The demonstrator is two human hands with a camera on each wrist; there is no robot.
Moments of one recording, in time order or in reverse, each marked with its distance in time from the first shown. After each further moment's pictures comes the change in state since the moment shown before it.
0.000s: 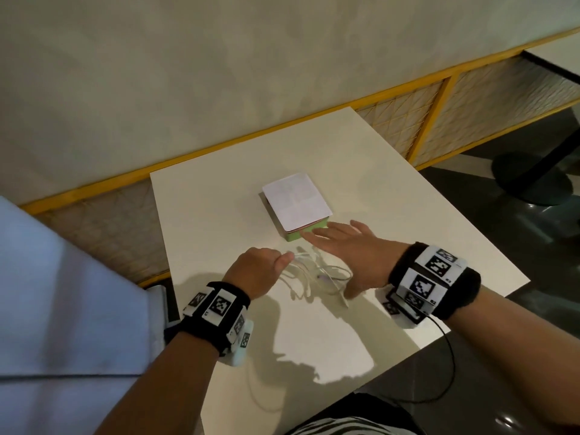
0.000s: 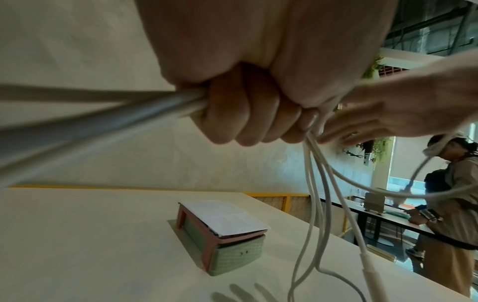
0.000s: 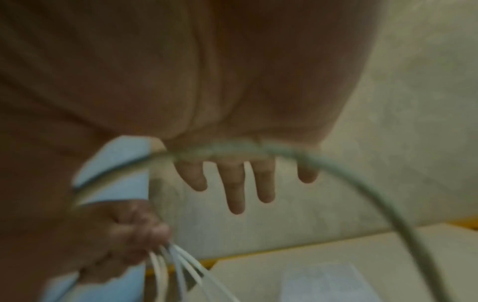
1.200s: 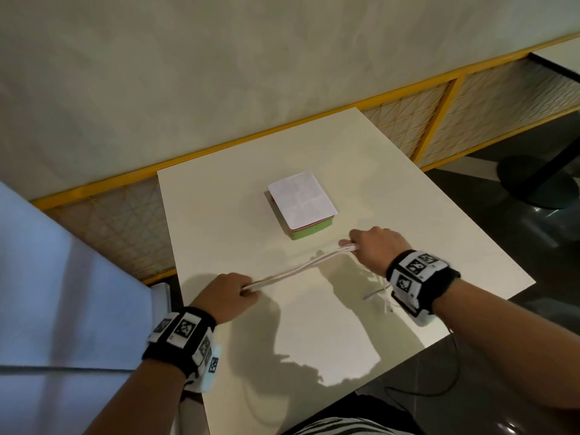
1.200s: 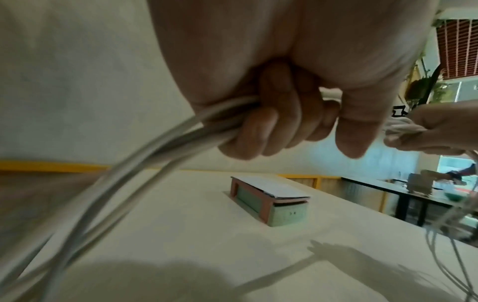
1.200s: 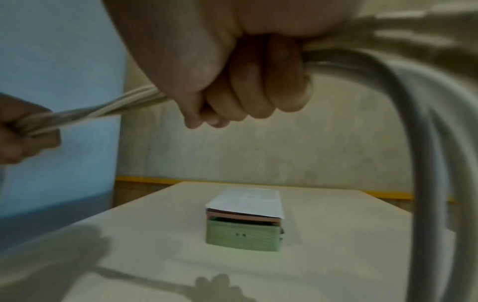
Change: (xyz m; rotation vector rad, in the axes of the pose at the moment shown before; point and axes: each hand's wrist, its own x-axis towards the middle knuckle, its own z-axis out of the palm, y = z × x) left_hand -0.053 -0.053 -0.005 -0.146 -0.303 -0.332; right_hand 0.017 0.033 0.030 0.011 0.311 0.357
